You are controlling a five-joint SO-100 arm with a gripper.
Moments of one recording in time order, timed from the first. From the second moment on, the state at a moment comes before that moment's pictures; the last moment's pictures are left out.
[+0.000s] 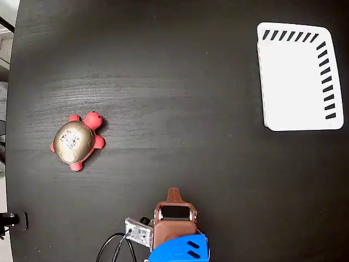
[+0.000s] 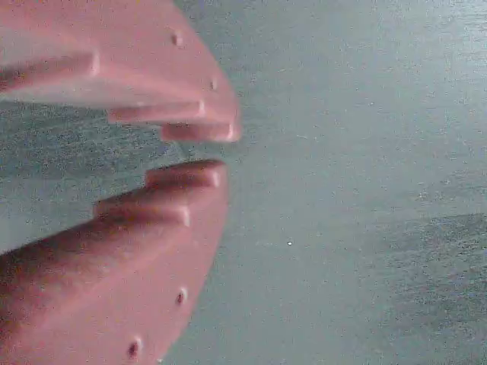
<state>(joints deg) -1.4 188.5 166.6 76.9 4.1</state>
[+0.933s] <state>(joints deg) -9.1 176.0 165.9 68.6 1.2</state>
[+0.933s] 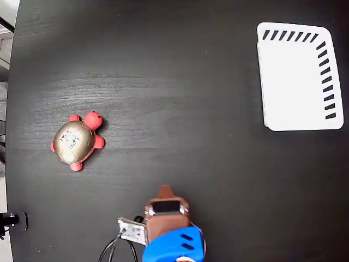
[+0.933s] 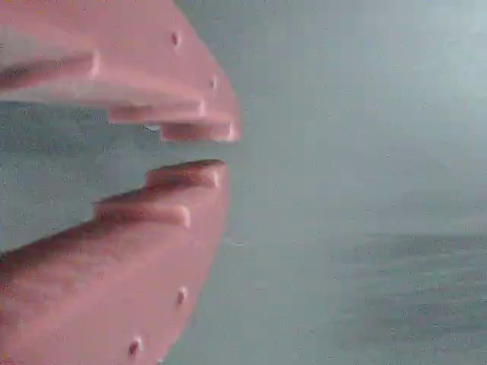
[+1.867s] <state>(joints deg) -27.7 123.0 114.1 77.5 1.1</state>
